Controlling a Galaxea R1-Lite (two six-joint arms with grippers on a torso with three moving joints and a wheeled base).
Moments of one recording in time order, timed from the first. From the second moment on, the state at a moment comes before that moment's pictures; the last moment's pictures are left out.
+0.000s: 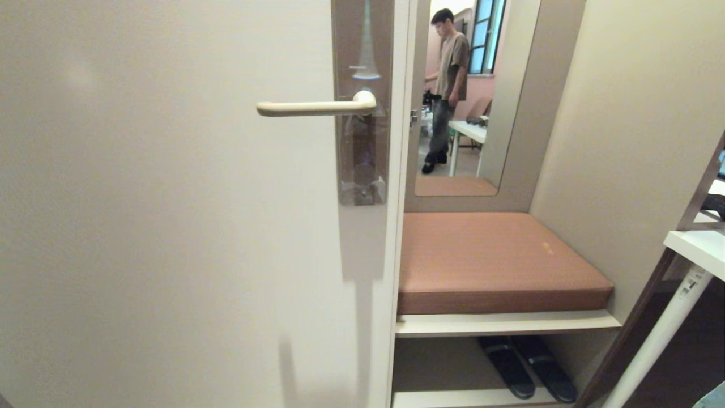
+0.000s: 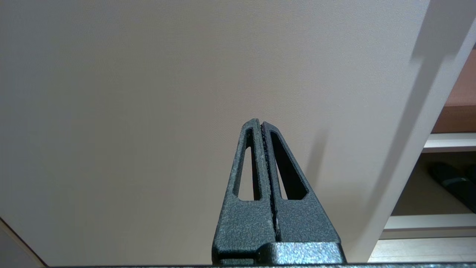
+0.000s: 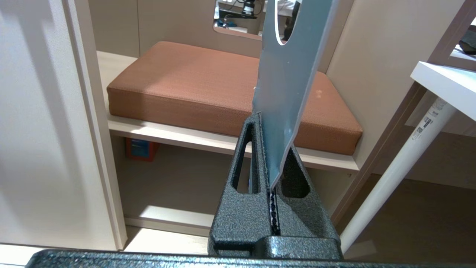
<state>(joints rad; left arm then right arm) 0.01 0.00 0.00 0.00 0.01 0.01 0.01 0.00 0.00 0.00 0.03 -0.12</state>
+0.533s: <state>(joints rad) 0.01 0.00 0.00 0.00 0.01 0.02 0.01 0.00 0.00 0.00 0.03 -0.12</state>
